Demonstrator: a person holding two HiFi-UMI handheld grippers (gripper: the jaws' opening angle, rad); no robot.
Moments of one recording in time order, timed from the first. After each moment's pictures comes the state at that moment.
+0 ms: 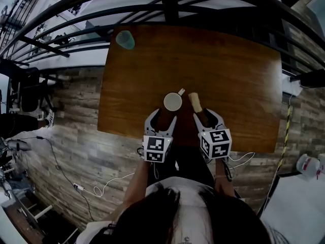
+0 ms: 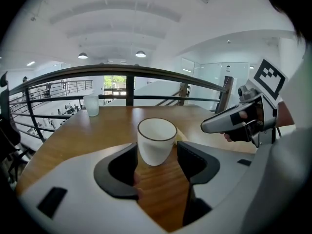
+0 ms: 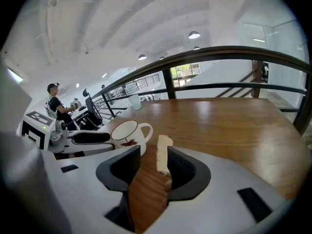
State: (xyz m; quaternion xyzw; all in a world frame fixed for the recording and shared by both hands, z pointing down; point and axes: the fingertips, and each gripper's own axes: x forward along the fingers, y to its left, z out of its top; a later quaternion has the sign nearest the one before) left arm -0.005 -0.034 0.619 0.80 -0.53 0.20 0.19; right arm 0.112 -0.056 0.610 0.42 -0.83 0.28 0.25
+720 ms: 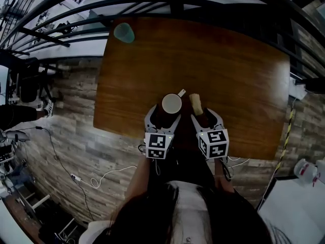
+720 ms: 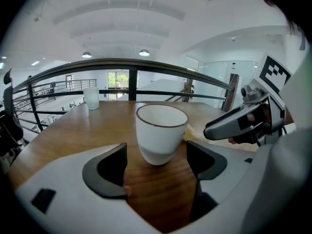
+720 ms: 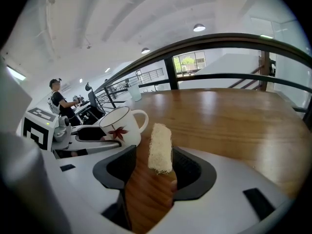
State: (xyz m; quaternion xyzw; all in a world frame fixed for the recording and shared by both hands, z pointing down) left arm 0.001 -0.058 0.662 0.78 -0.55 0.20 0.20; right arm 0.109 -0.070 0.656 0.39 -0.83 0.29 0.28
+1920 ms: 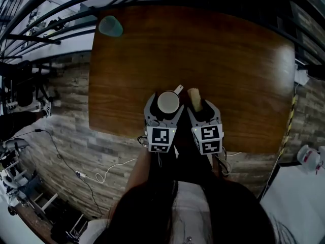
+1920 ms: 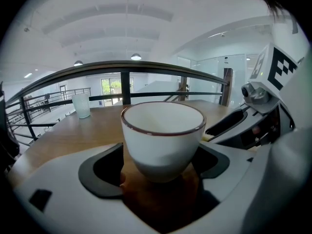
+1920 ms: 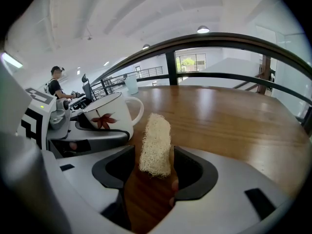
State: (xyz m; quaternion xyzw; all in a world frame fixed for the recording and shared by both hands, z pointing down) left arm 0.017 -0.095 0.675 0.81 -0.54 0.21 0.13; right arm 0.105 -0.082 0.692 0.40 -0.82 0.25 0.32
